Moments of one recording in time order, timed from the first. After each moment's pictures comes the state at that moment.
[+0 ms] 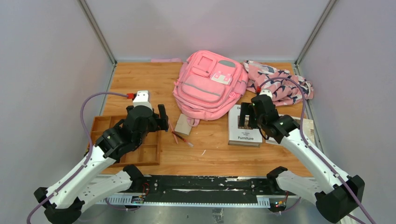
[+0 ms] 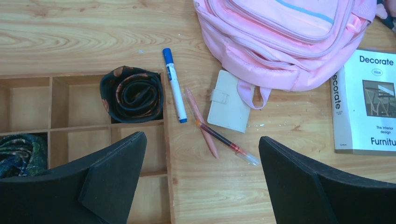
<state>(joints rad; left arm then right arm) -0.75 0.76 0.94 -0.75 -0.53 -0.52 0.51 0.98 0.90 -0.72 0.29 0.43</state>
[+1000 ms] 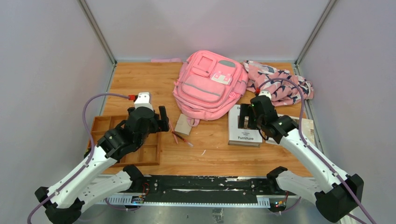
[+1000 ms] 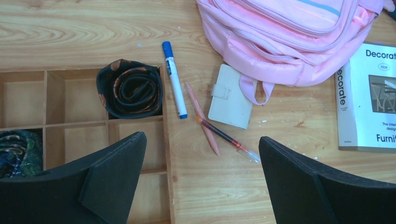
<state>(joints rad) -0.75 0.75 0.90 -0.74 -0.53 -0.53 0.51 0.99 0.89 -0.71 0.28 0.43</state>
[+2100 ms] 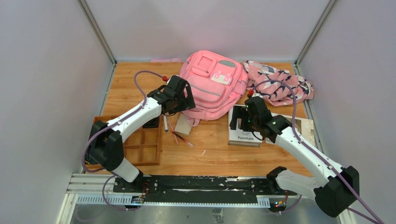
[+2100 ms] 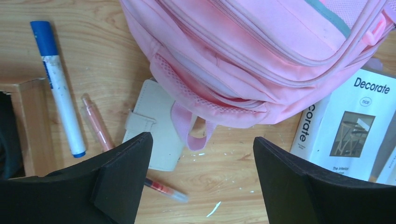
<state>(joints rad) -0.58 1.54 1.21 -0.57 -0.17 -0.74 0.56 1.05 0.85 -0.64 0.13 0.52</state>
